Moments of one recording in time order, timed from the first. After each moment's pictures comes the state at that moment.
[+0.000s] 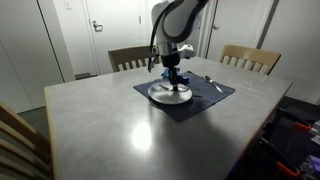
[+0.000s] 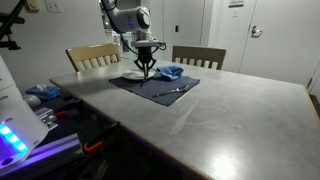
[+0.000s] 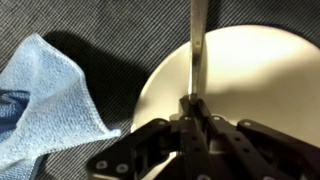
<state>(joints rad) 0.11 0.64 0.10 -1.88 -0.28 2.30 -0.33</state>
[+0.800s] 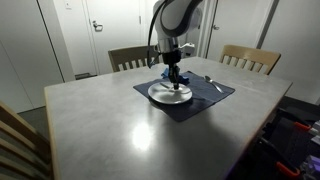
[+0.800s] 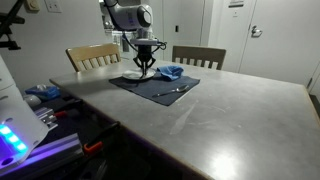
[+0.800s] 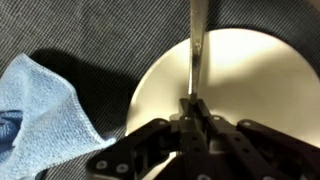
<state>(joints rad) 0.10 0.62 0.10 -1.87 -0.18 2.25 -0.33</state>
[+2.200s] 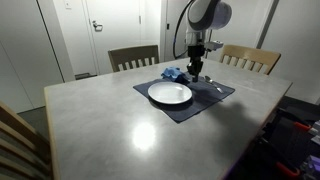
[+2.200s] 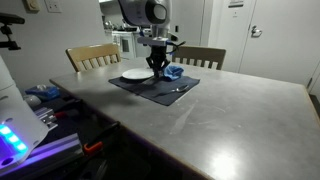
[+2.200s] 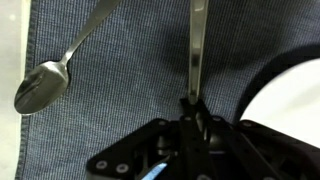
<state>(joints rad) -0.05 0.47 0.02 -2.09 -0.02 2.40 -0.22</state>
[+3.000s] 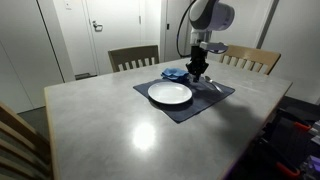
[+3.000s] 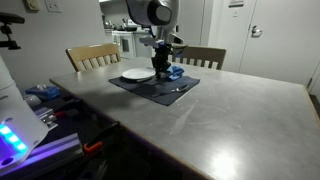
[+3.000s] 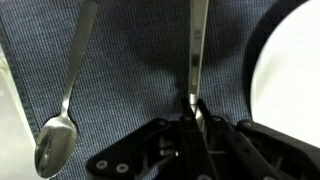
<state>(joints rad) -0.07 0.48 -0.01 -2.09 0.15 2.40 0.01</state>
